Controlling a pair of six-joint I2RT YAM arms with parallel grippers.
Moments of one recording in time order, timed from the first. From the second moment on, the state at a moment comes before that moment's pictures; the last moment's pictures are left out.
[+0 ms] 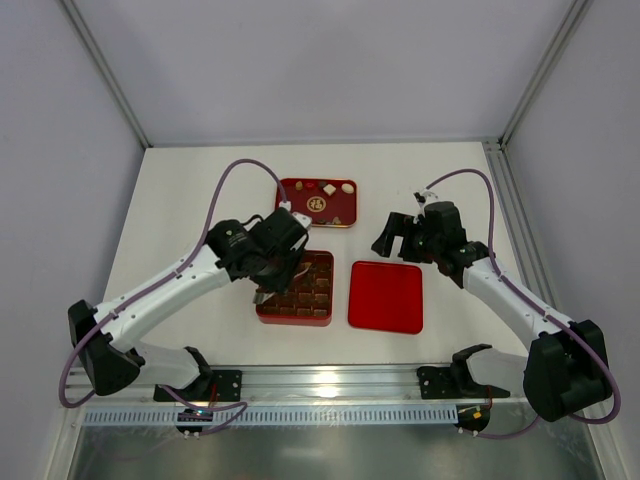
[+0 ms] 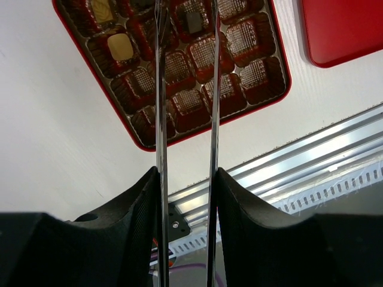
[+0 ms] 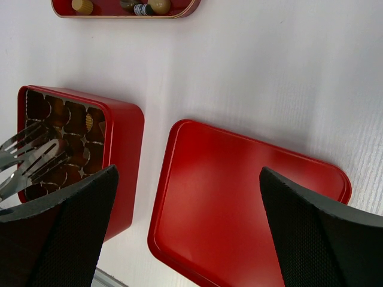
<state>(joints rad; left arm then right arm) -0.90 1.33 1.33 -1.16 -0.15 -0.40 0.33 1.18 0.74 -0.25 -0.20 0.48</state>
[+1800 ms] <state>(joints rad) -0.05 2.13 1.64 -0.68 -0.15 -0.28 0.32 1.23 0.74 -0.27 -0.21 0.42</state>
